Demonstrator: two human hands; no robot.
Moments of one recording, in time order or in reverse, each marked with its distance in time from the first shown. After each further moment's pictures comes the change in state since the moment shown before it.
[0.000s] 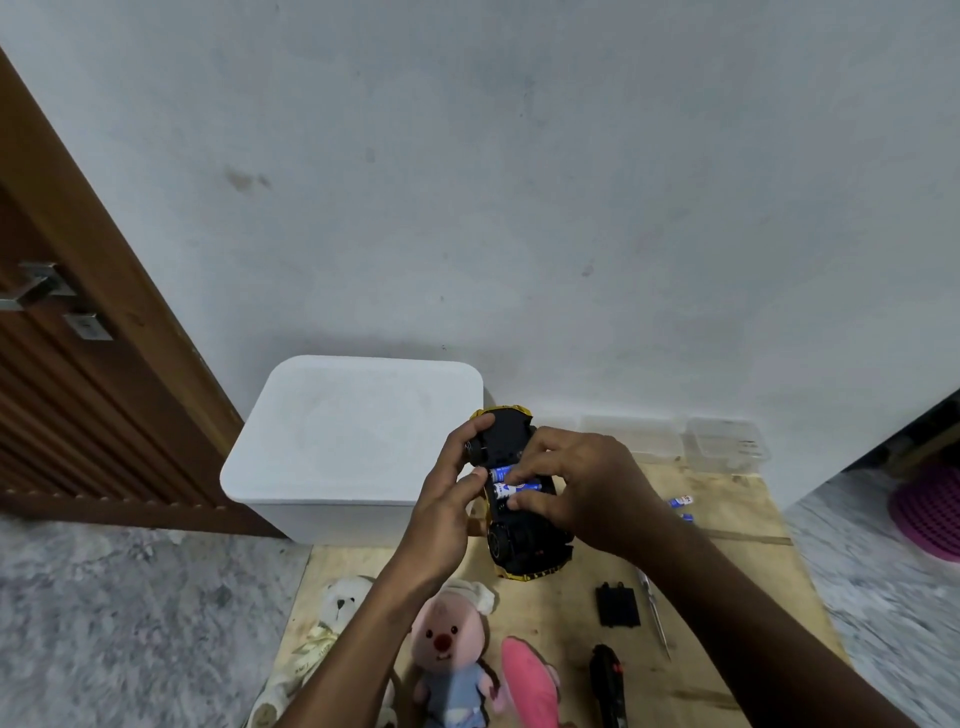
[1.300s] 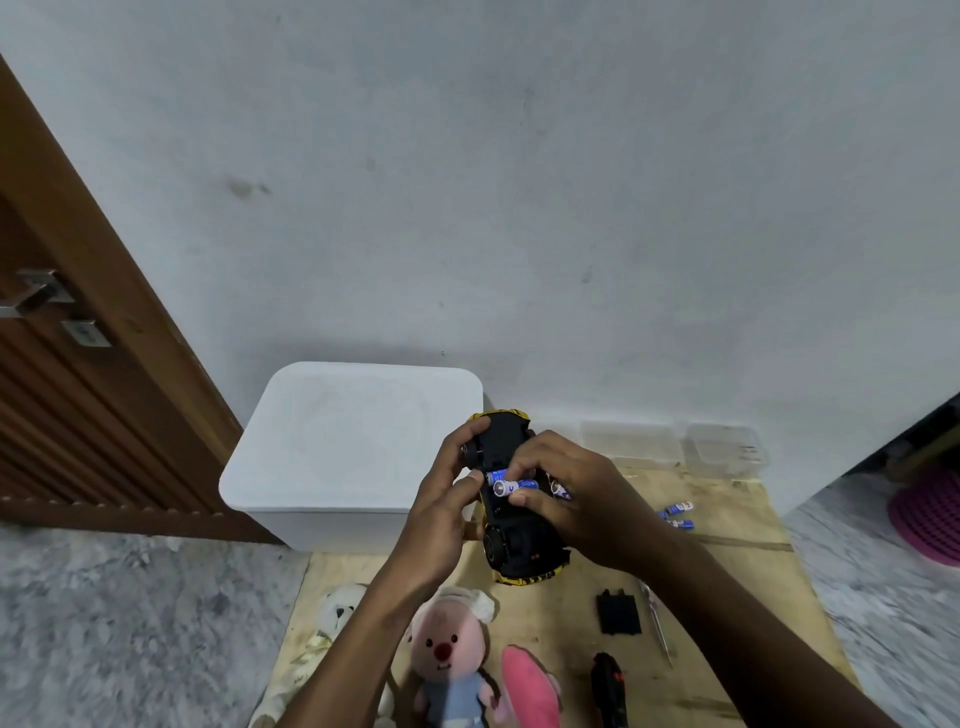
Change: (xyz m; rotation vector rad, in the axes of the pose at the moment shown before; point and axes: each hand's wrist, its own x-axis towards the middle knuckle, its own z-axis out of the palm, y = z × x) left_hand 0.004 0.001 -0.006 -0.006 -0.017 0.005; right_hand -0.005 0.004 0.009 0.200 -0.060 0.077
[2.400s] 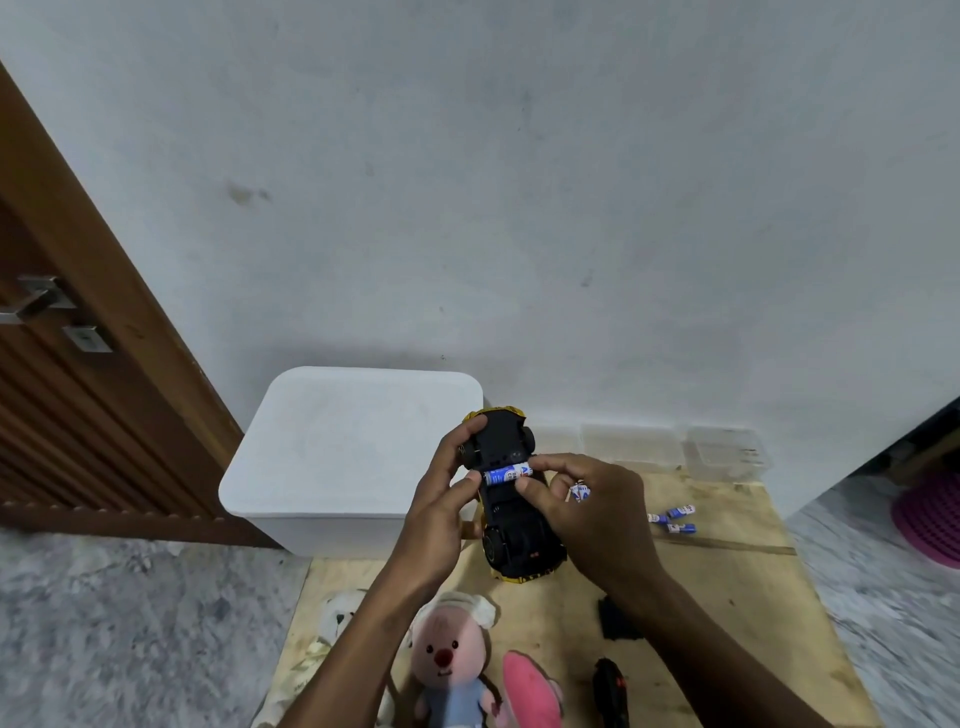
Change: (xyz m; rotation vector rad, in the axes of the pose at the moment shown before) left_hand 0.002 0.002 0.001 0.006 0.029 0.029; right_hand -0.008 -0.020 0.015 0.092 0.413 0.431
